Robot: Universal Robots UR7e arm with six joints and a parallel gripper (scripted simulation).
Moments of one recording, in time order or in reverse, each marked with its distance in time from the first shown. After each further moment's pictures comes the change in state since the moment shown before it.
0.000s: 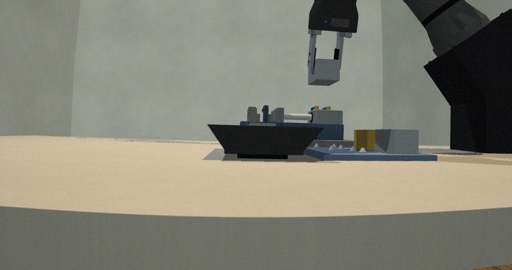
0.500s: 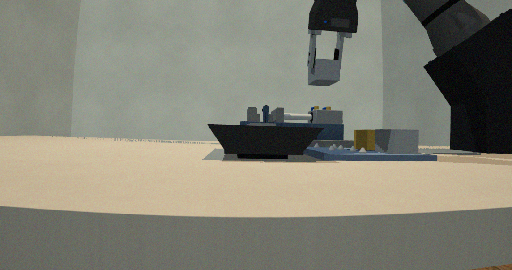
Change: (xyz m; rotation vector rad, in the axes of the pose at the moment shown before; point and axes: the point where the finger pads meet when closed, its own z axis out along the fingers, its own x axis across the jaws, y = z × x) arm 0.000 0.000 0.000 0.000 -0.001 0.001
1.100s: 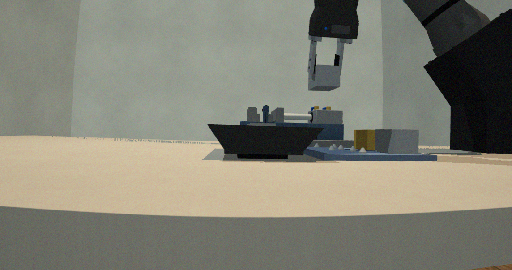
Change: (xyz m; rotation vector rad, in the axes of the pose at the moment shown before) arm 0.001 0.003 0.010 0.002 0.002 0.000
